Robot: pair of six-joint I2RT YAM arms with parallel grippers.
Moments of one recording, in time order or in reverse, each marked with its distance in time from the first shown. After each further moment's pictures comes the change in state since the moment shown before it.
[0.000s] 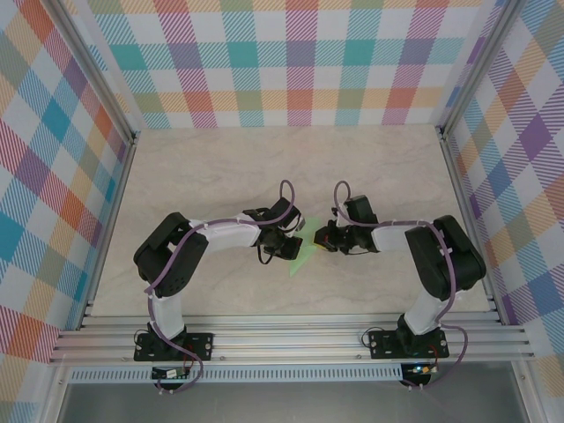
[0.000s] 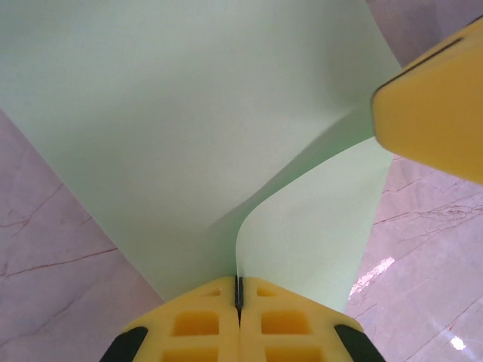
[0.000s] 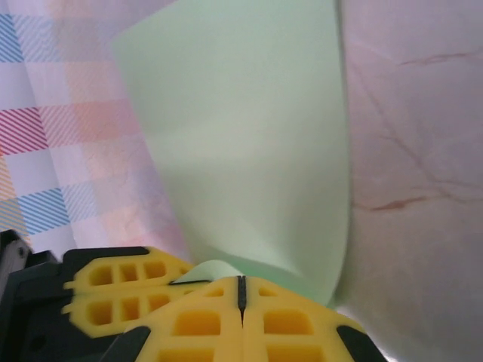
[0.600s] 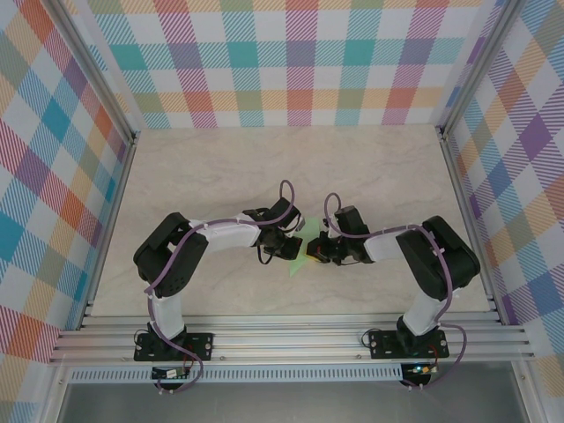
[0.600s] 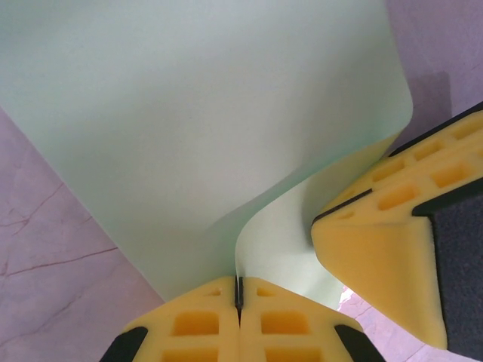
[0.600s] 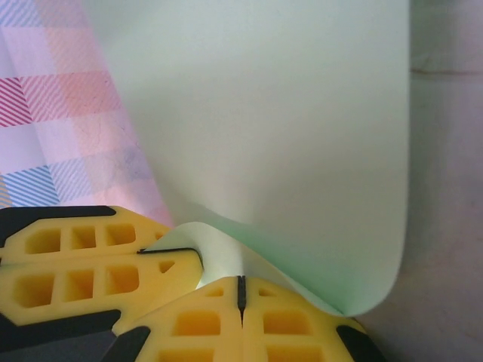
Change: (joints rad) left arm 0.000 -0.002 -0.002 0.001 0.000 0.000; right arm 0.103 0.007 -0.074 0.117 0.023 0.085
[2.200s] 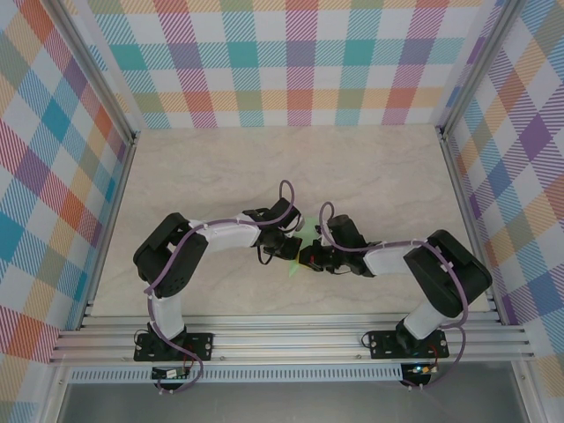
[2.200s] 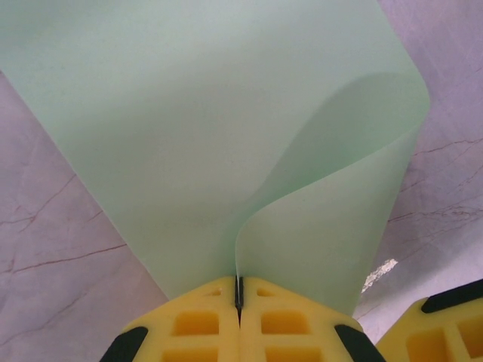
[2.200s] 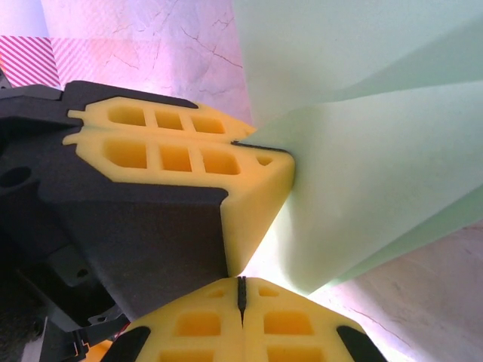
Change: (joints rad) left arm -0.002 -0.002 -0.002 0.000 -0.009 -0.007; right arm 0.135 -0.119 -0.079 0.085 0.037 0.099
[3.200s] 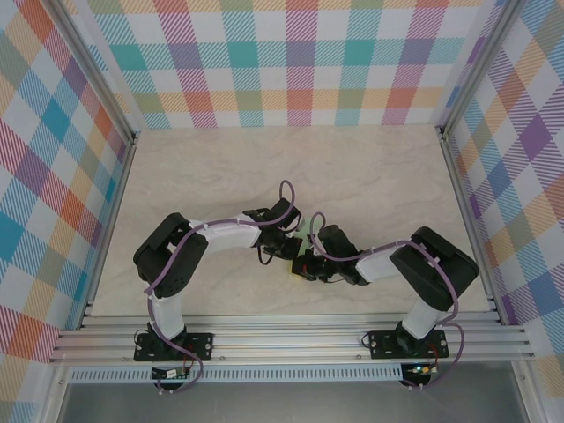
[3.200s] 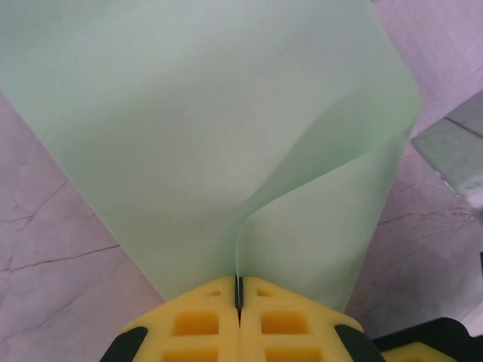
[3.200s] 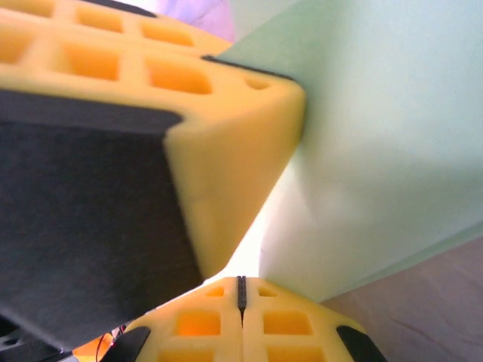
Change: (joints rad) left arm -0.001 0.000 0.000 0.000 -0.006 -0.004; right arm 0.103 0.078 -0.039 0.137 0.050 0.080
